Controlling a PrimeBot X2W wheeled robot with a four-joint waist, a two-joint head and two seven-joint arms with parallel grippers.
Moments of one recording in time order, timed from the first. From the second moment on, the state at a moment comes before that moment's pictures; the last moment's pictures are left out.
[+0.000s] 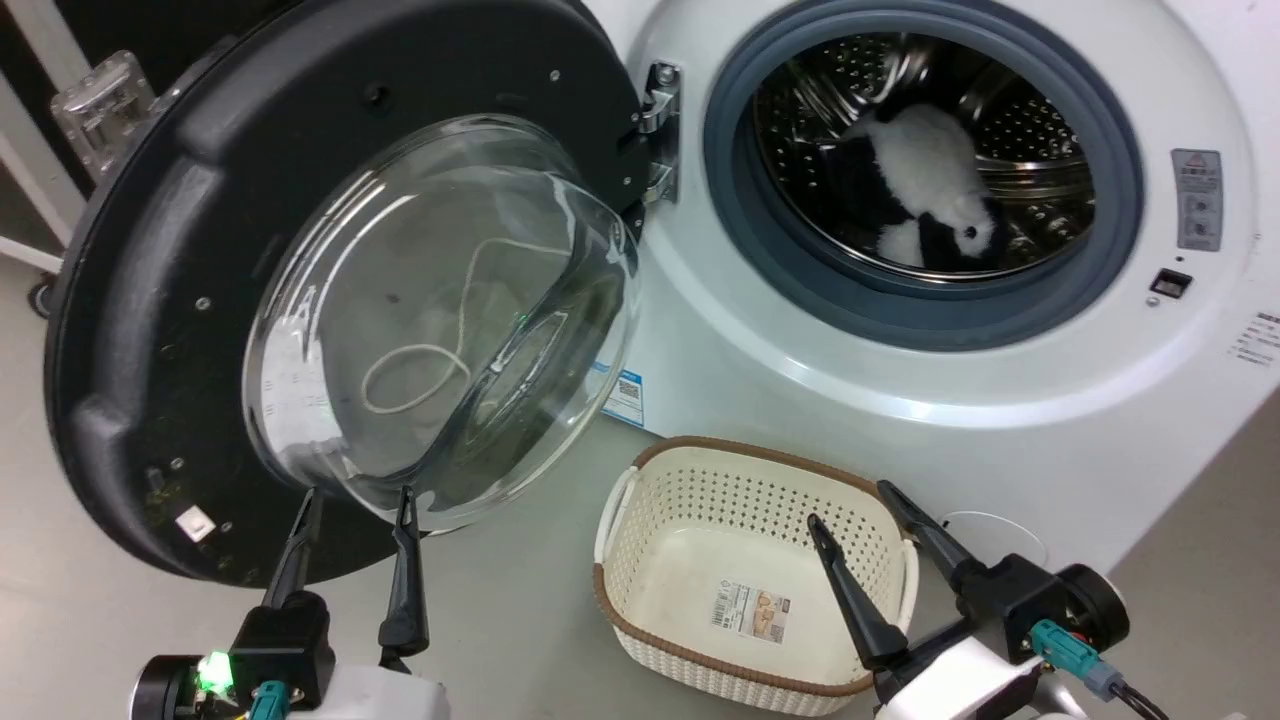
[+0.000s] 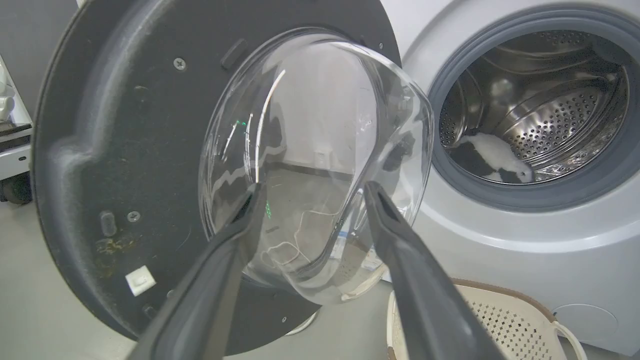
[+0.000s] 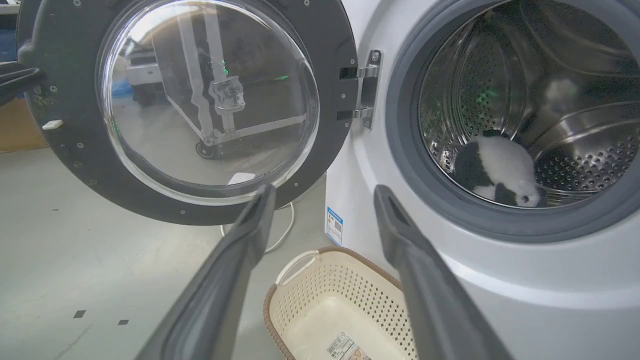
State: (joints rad) left arm 0.06 0.07 -0.03 -0.09 0.00 0.06 -0.16; right arm -0.07 -0.07 0.22 0.12 0.05 0.13 -0.16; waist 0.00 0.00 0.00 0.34
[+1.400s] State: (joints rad) left arm -0.25 0.19 0.34 -0.25 -0.48 0.00 -0.13; right arm -0.05 -0.07 0.26 0.16 0.07 0.13 -0.25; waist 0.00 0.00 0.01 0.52
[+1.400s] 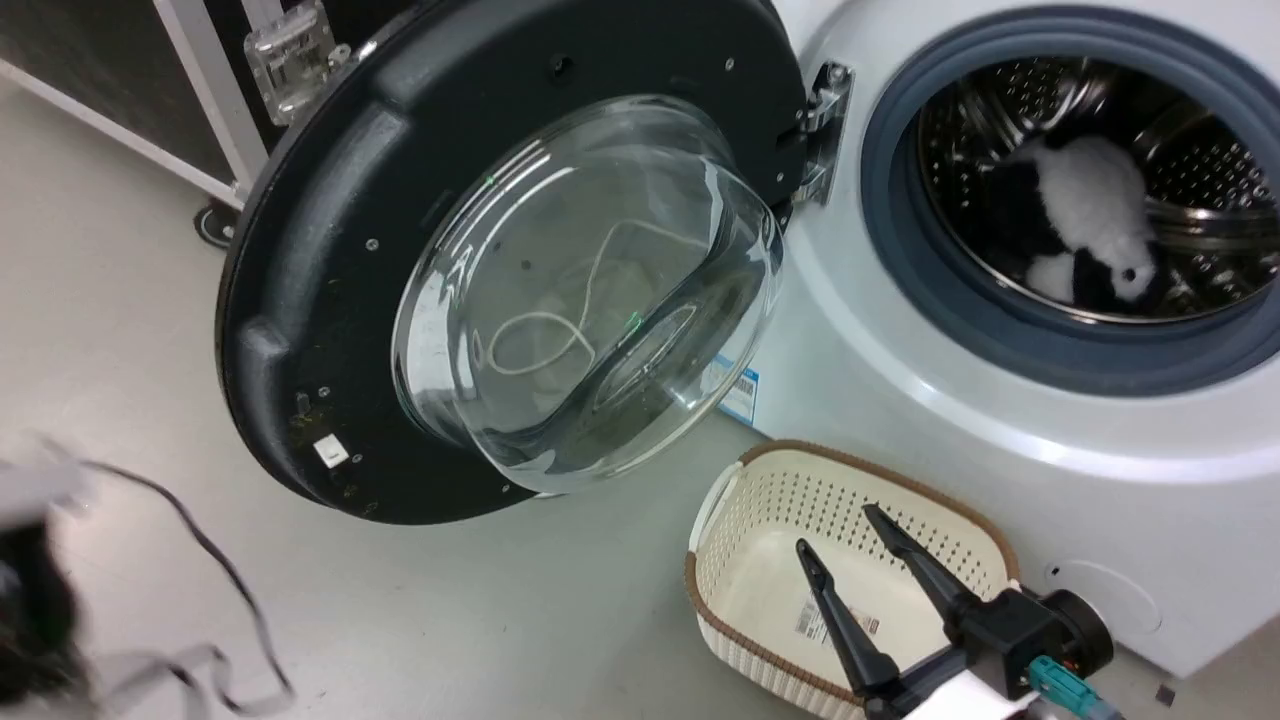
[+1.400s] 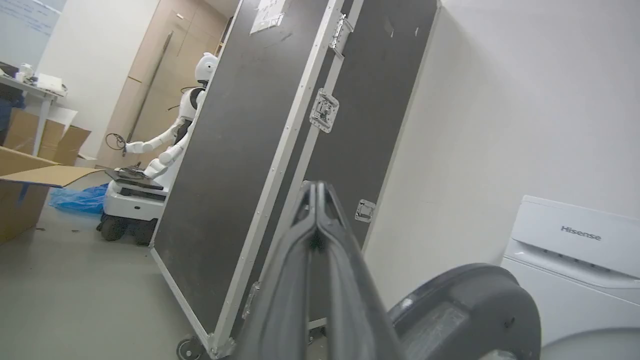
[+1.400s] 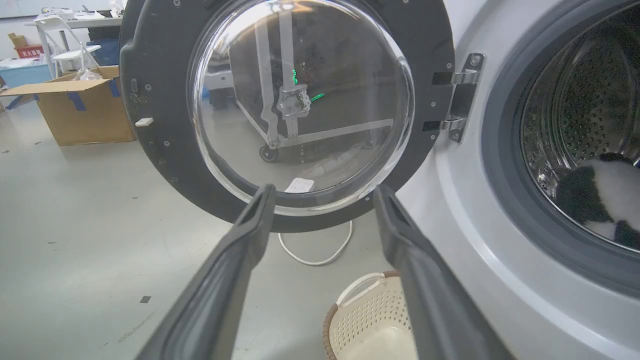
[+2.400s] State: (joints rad) left arm -0.59 0.32 0.56 0.48 -1.18 0.11 0.82; right arm -0.05 -0.13 0.25 0.14 0.07 0.13 -0.26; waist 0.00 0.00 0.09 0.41
